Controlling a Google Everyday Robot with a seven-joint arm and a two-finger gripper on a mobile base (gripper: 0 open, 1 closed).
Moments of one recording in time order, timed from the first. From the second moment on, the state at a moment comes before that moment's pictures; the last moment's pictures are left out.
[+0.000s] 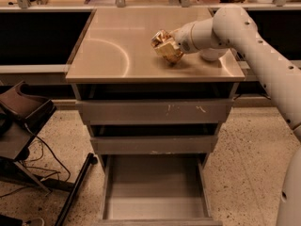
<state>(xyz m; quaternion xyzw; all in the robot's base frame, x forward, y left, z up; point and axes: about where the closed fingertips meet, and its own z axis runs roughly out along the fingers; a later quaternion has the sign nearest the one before) 0.786 -0.064 0.862 -0.44 0.74 0.16 0.49</state>
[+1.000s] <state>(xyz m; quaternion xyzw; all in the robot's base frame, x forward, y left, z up) 0.786 -0.064 0.862 -0.44 0.74 0.16 0.49</state>
